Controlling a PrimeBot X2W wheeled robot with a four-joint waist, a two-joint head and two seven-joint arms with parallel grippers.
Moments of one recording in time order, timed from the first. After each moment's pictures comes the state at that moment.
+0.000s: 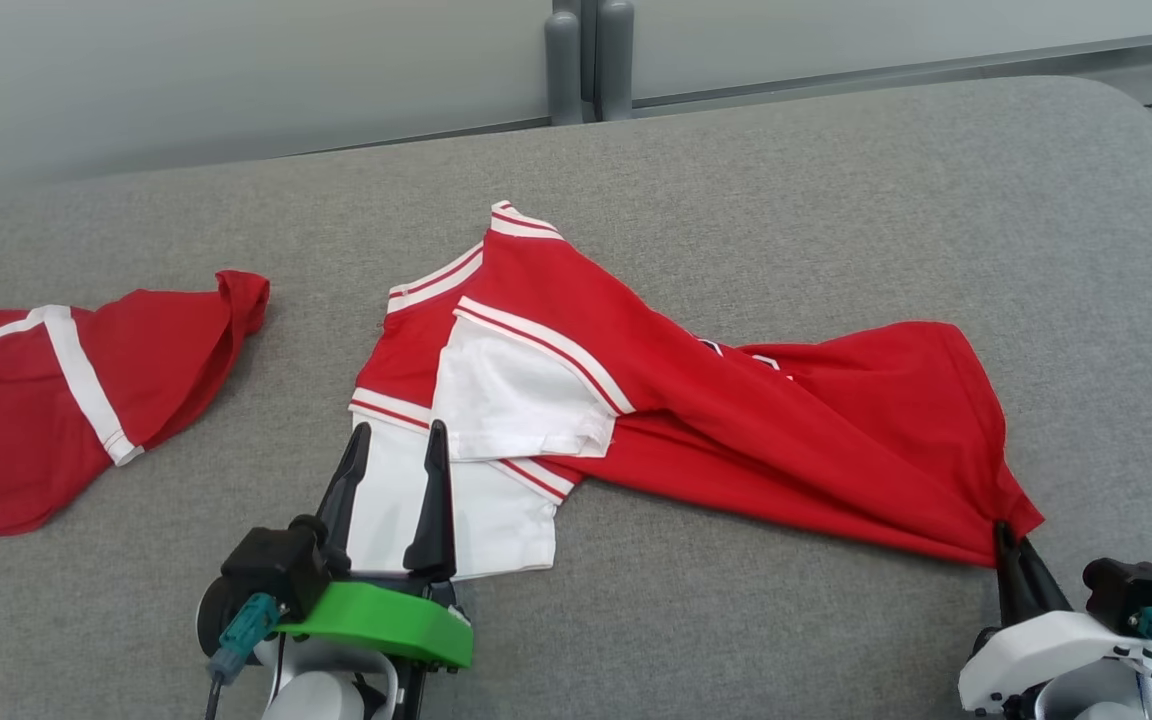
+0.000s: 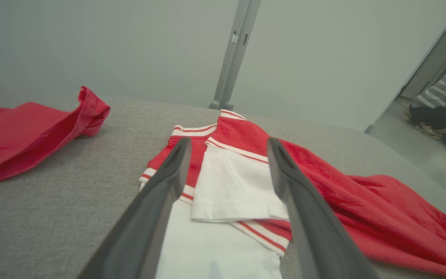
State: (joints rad) left arm -0.11 0.05 -0.30 0.18 -0.40 0.02 -0.26; right arm -0.07 -0.07 -0.14 0.50 0.20 0.13 -0.26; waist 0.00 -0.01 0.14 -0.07
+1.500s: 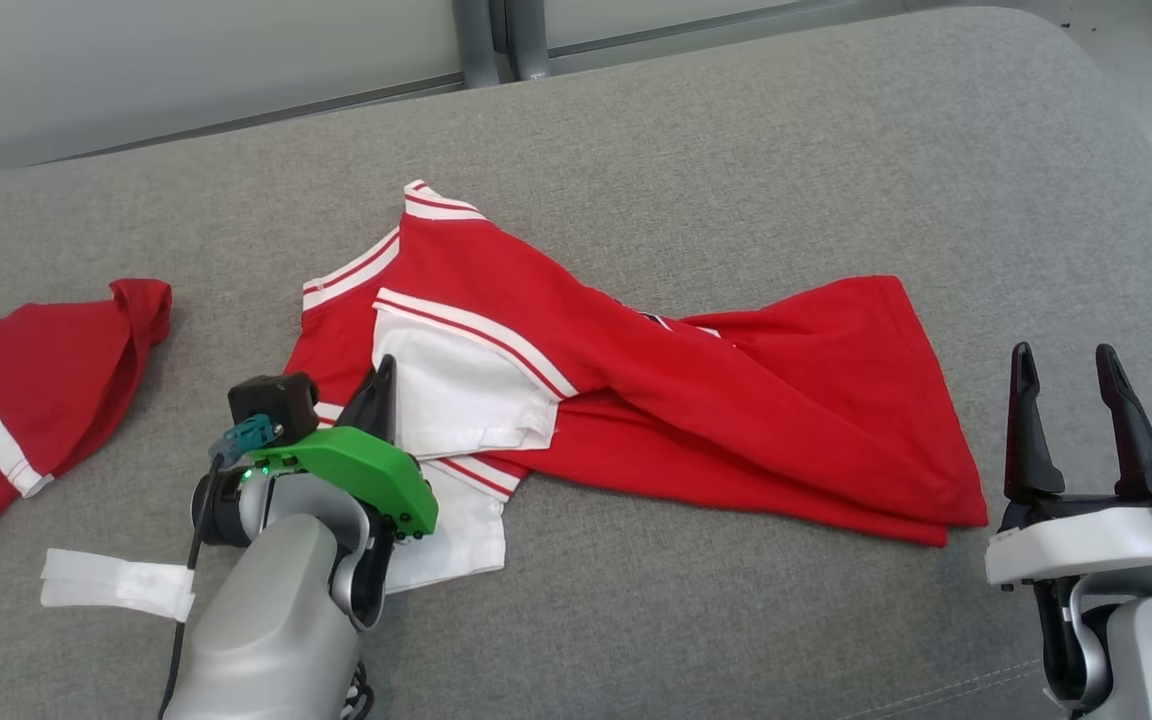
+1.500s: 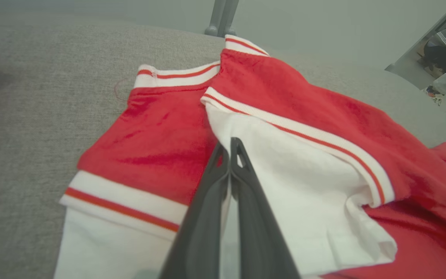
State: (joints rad) left arm -0.60 0.05 -0.39 0.93 -0.60 -0.09 -0.25; right arm -0.11 -0.05 -0.17 0.11 0.13 0.13 -0.26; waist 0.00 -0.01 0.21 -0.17
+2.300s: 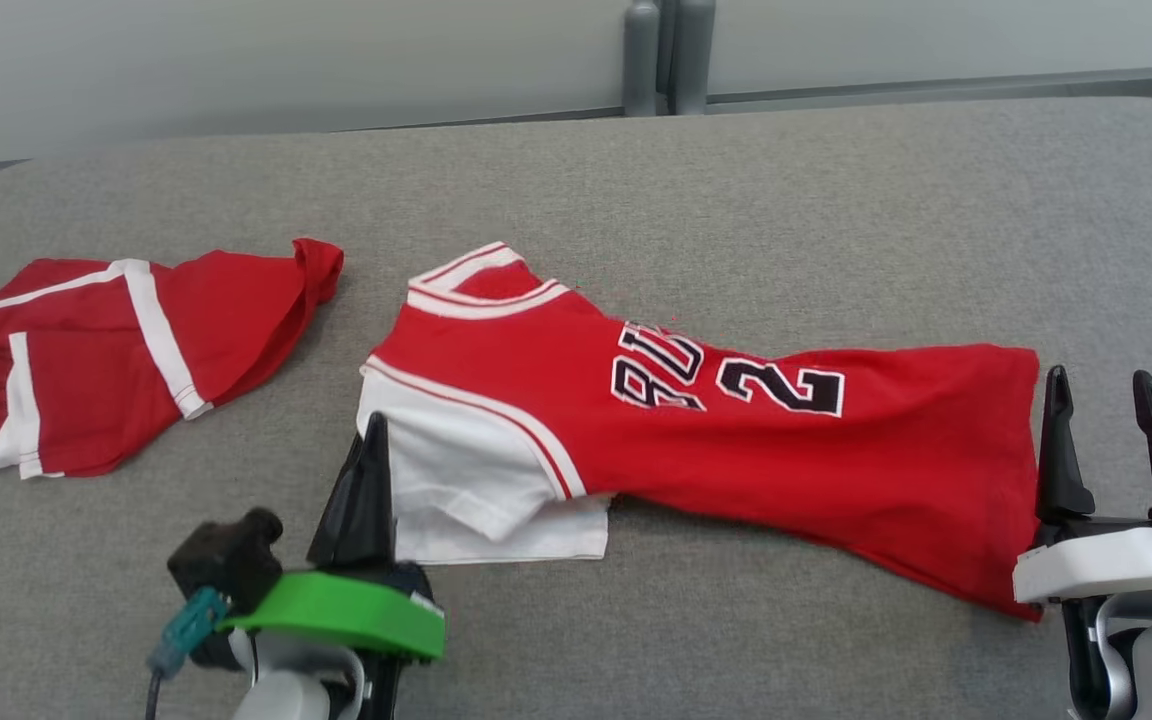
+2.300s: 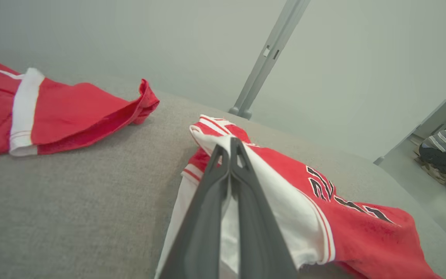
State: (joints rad) left arm -0.15 0.07 -0.29 0.19 -0.57 -0.01 -0.25; right arm -0.08 -0.05 -0.22 0.11 0.11 0.13 -0.26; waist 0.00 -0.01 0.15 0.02
